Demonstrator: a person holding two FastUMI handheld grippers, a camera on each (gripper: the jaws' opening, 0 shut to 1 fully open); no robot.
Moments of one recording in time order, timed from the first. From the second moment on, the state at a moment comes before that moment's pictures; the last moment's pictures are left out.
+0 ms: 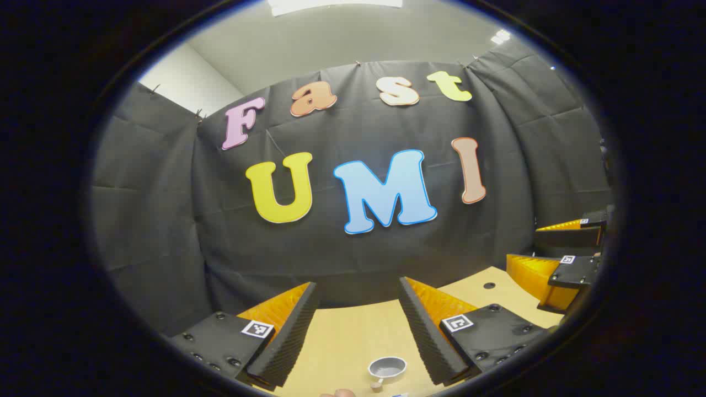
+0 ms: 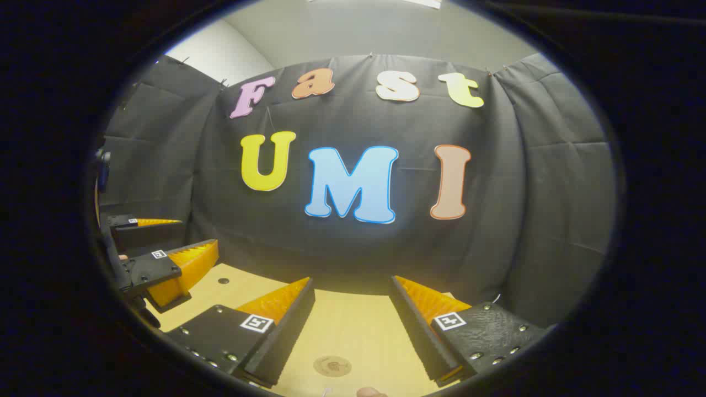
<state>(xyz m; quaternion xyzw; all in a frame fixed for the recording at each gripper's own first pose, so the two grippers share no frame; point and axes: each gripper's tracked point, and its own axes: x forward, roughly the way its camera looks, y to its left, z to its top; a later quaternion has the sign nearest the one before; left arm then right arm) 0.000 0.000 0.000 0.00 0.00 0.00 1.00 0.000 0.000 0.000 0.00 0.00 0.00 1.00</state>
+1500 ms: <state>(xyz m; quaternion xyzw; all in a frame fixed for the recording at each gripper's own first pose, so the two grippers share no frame) -0.052 -0.076 -0.246 -0.04 0.29 -0.09 0.95 -0.030 0.019 -0.199 0.05 0.30 0.05 0.95</state>
